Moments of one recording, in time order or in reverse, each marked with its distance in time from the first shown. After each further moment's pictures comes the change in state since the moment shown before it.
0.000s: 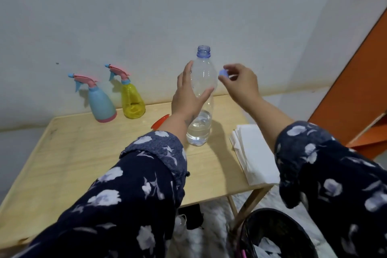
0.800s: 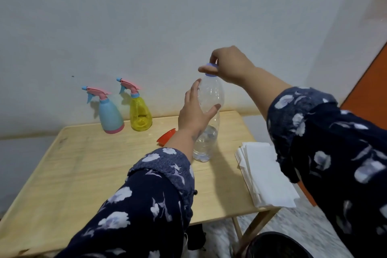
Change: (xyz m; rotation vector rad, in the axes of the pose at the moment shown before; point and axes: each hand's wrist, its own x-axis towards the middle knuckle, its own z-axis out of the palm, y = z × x) left_hand 0.002 0.006 -0.001 0.040 0.011 -0.048; right_hand 0.056 -0.088 -0.006 -0.665 -0.318 -0.379
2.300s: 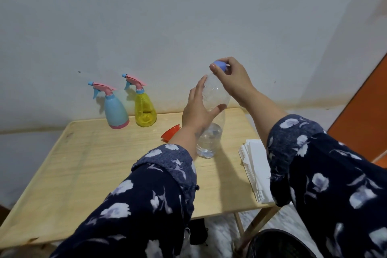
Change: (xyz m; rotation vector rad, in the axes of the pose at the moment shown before) left_hand -0.005 -0.003 -0.001 -0.075 -0.019 0.009; right_hand -0.025 0.009 0.055 0.889 0.166 0.199
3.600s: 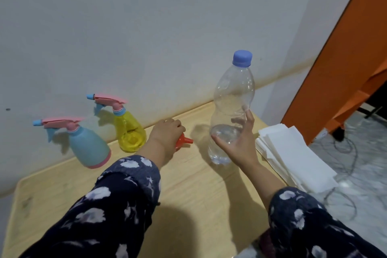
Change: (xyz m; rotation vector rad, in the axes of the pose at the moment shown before) left_hand 0.111 -0.178 -0.053 1.188 -0.760 0.635; right_hand -0.062 0.129 0.114 -0.148 0.458 0.193
